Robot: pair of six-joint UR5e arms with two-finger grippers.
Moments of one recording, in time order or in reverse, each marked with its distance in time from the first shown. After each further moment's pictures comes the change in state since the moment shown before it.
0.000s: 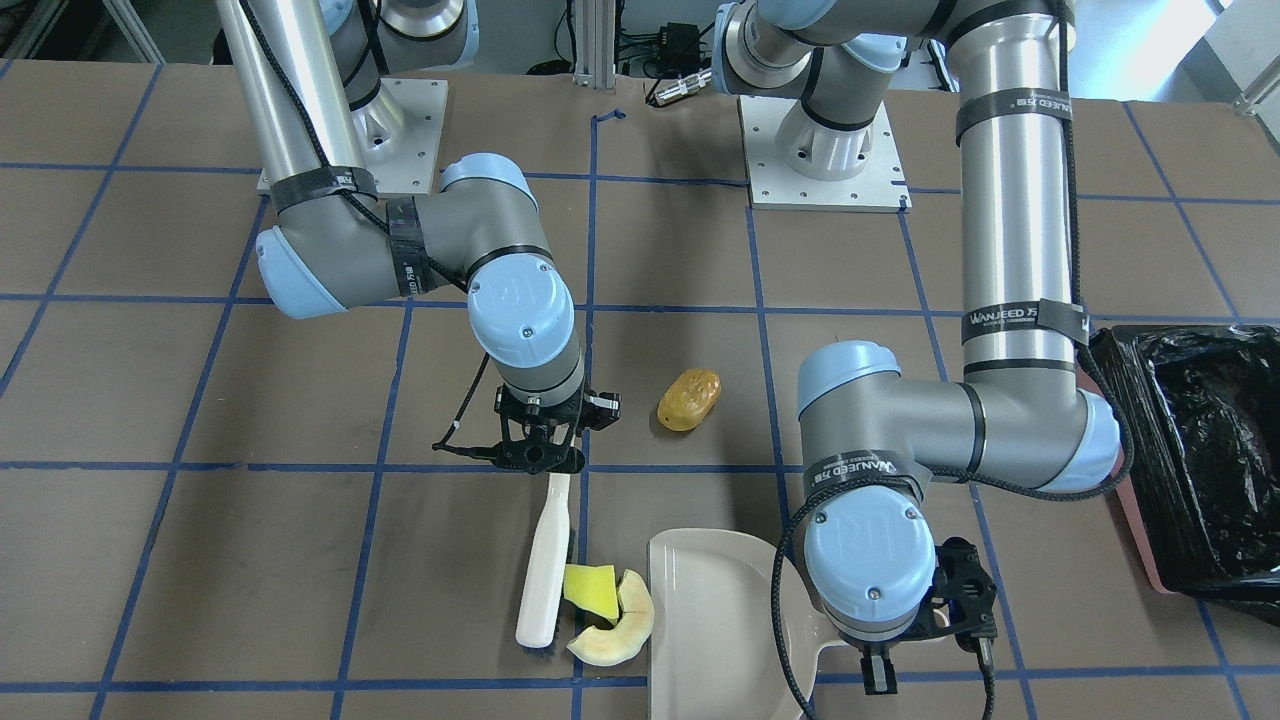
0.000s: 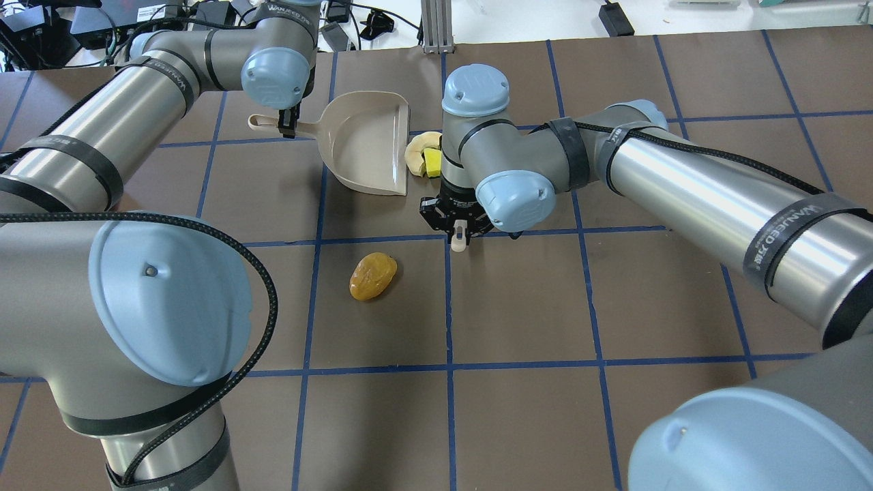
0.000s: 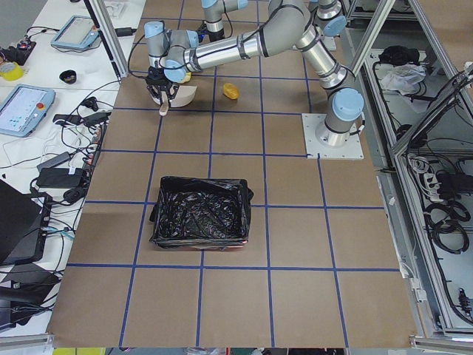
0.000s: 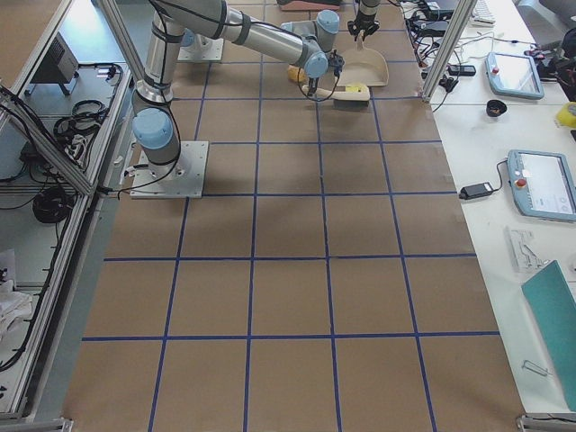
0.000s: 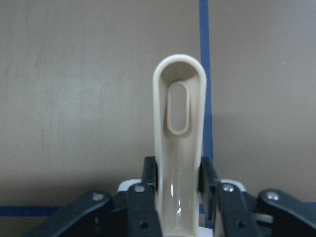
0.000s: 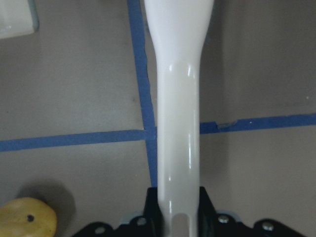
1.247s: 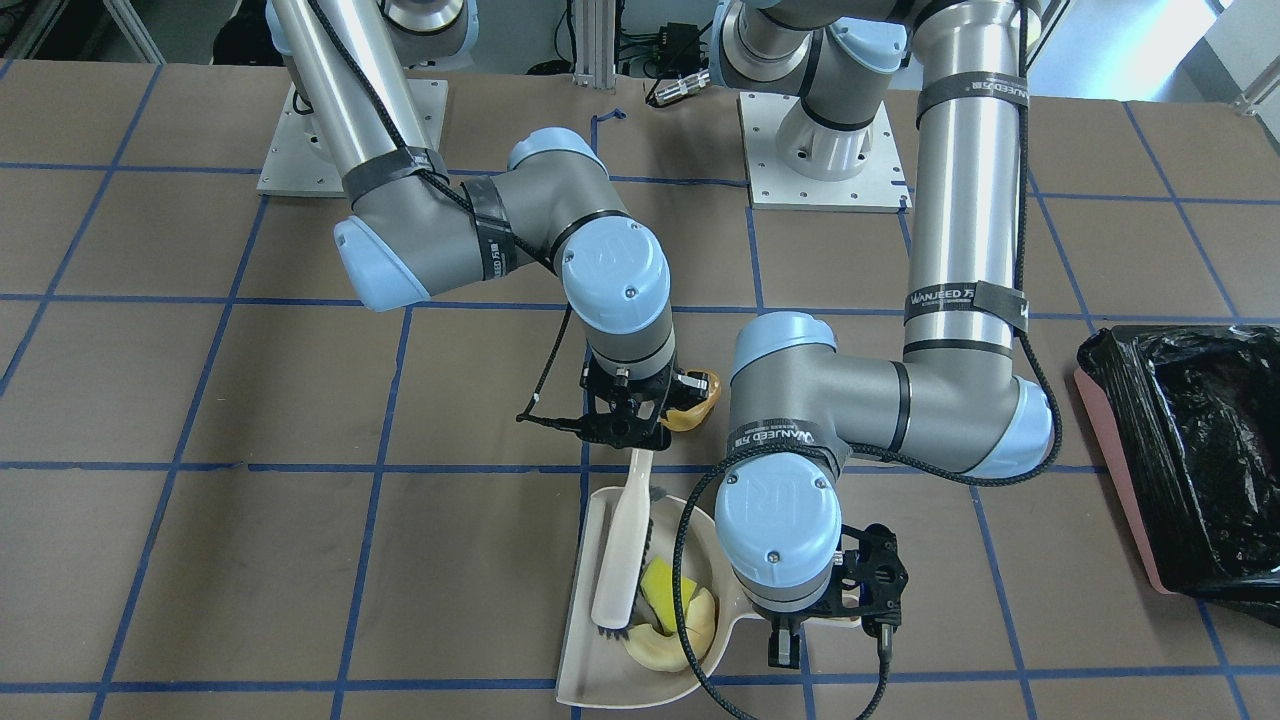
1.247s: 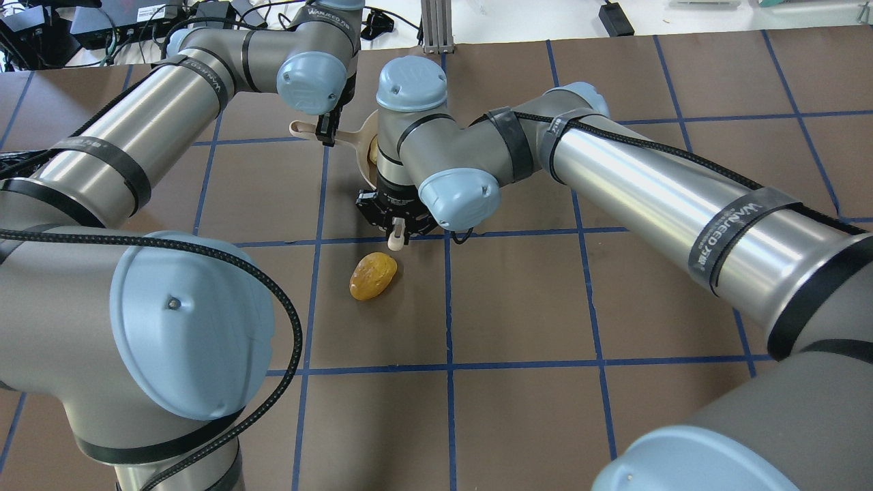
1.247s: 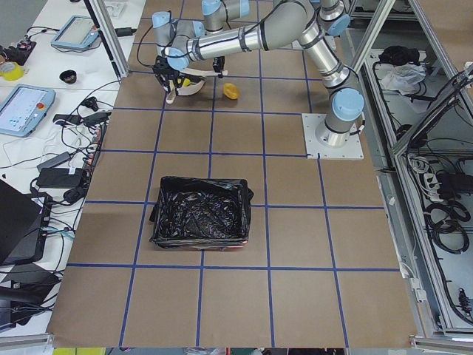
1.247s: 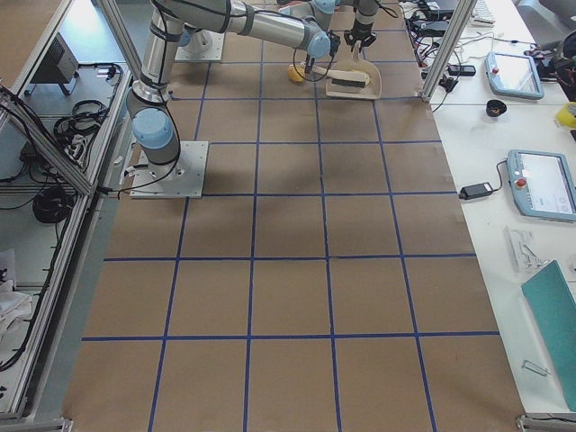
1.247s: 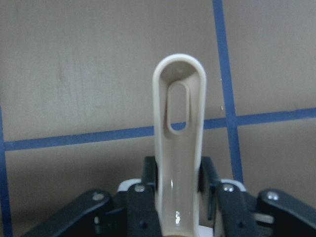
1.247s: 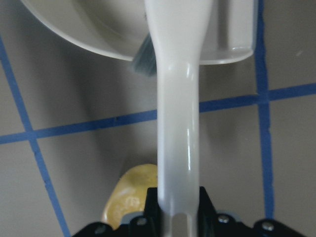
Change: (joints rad) left arm -0.076 0.021 -0.008 -0.033 -0.097 0.067; right arm 0.104 0.009 -0.132 0.091 0.052 0.172
